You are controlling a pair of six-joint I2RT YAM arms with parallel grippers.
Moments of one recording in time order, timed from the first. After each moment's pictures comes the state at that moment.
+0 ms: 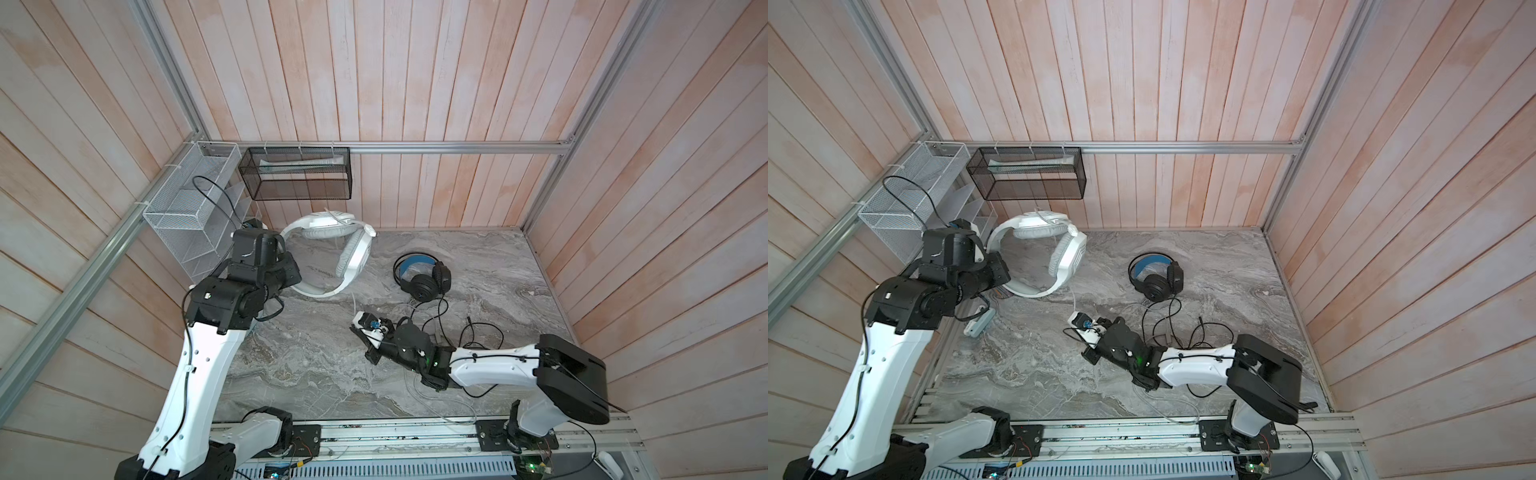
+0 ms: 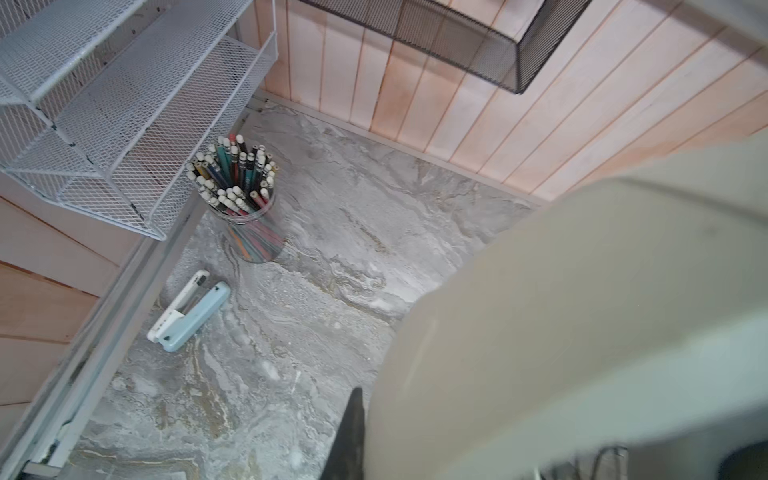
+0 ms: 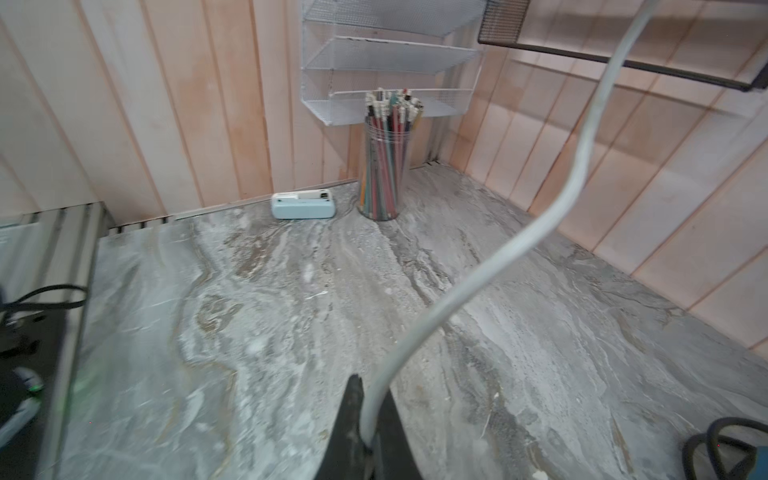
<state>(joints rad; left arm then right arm) -0.26 1.18 1.57 -1.12 -0.25 -0.47 1.24 1.51 0.76 0.56 0.14 -0.08</state>
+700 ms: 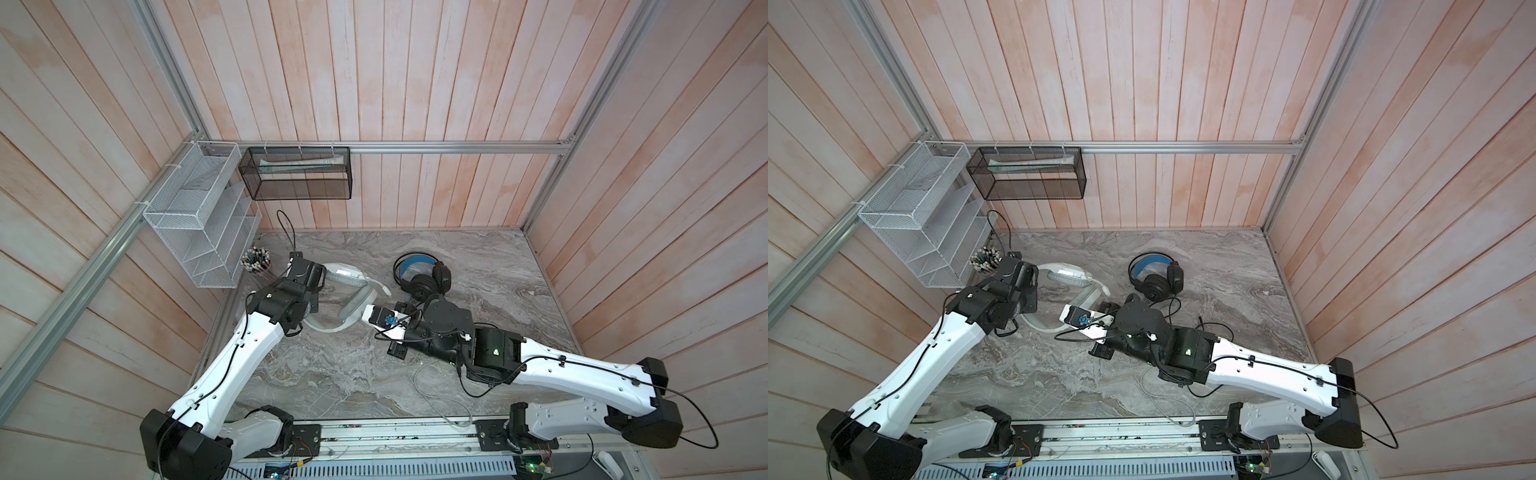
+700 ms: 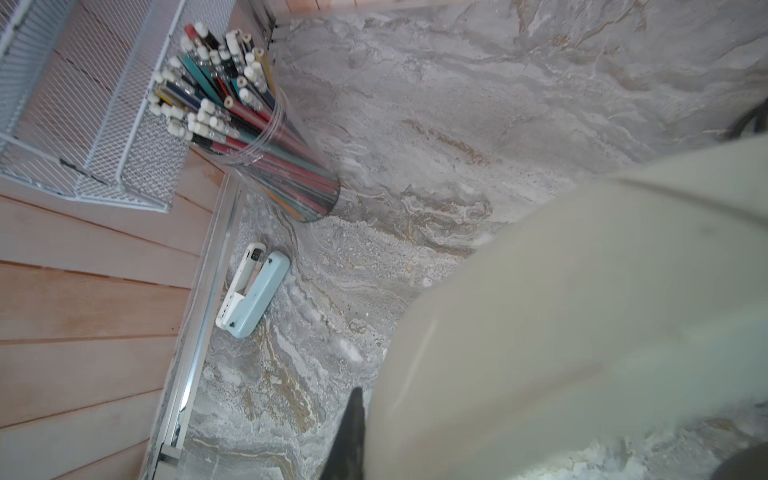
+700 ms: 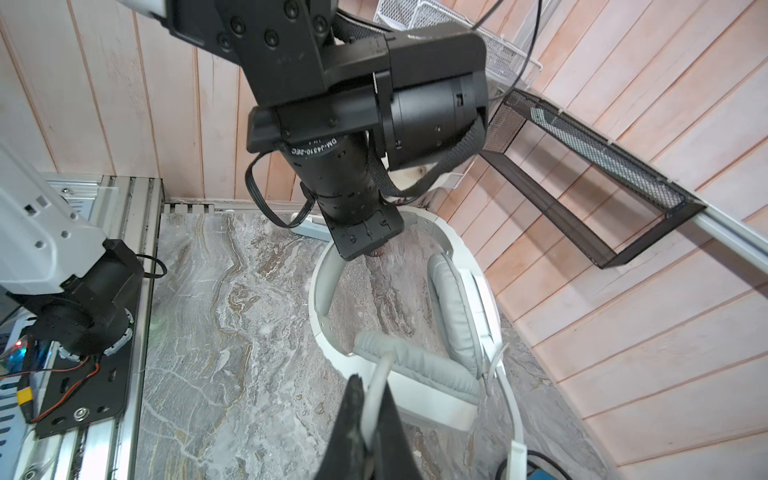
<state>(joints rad) -0.41 1.19 1.16 -0.94 -0.50 -0.31 1.29 1.24 1.21 -0.24 0.16 -0.33</state>
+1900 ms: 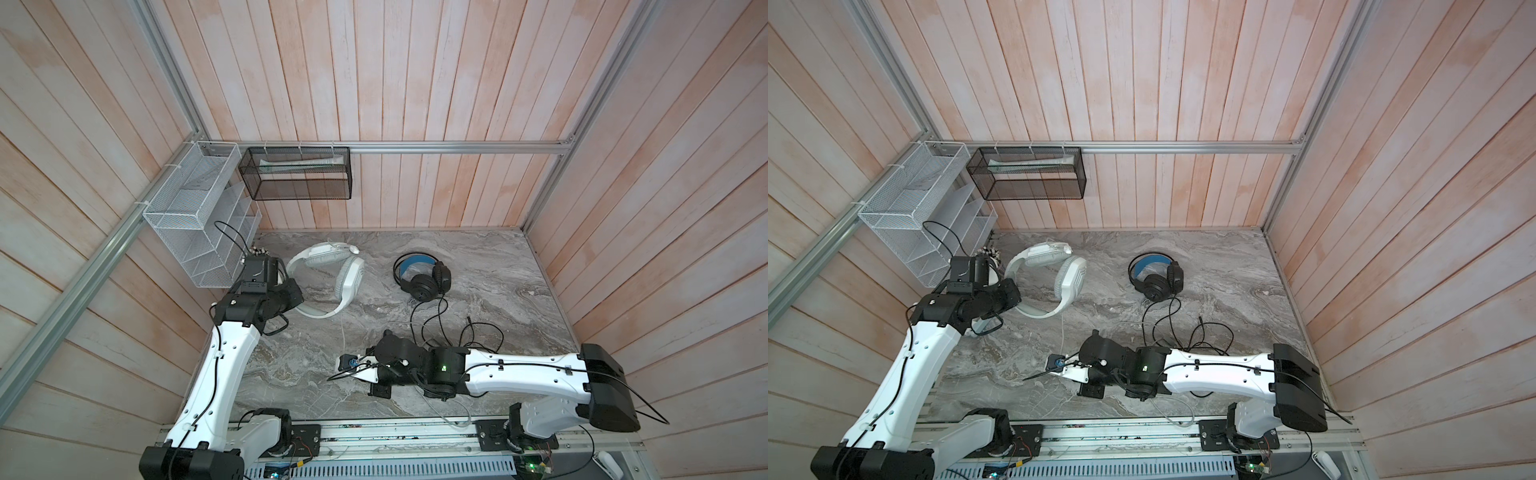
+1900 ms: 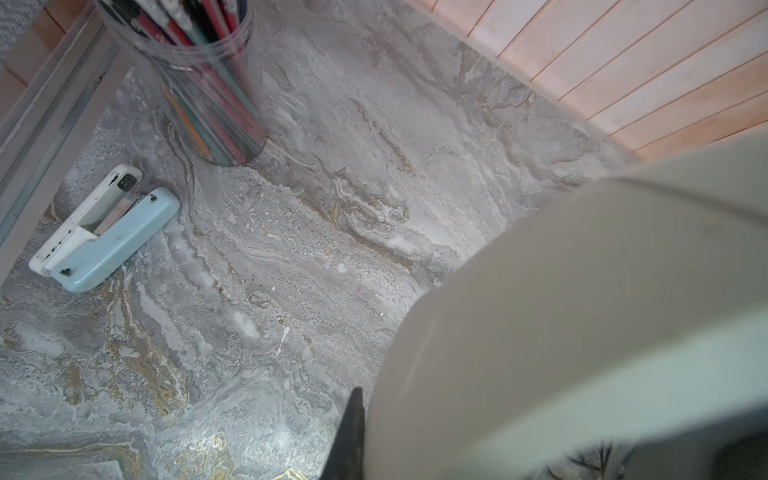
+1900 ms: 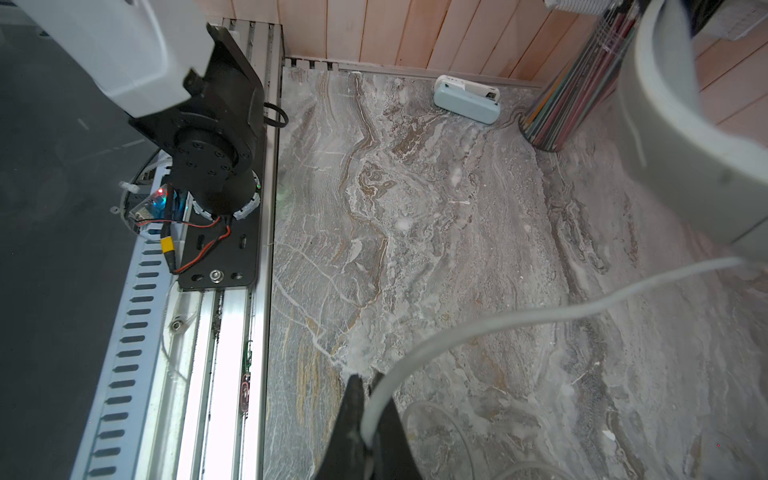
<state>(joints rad) -0.07 1.11 1.11 -0.89 0.04 -0.48 1.39 1.46 1.10 -0.26 -0.01 -0.22</state>
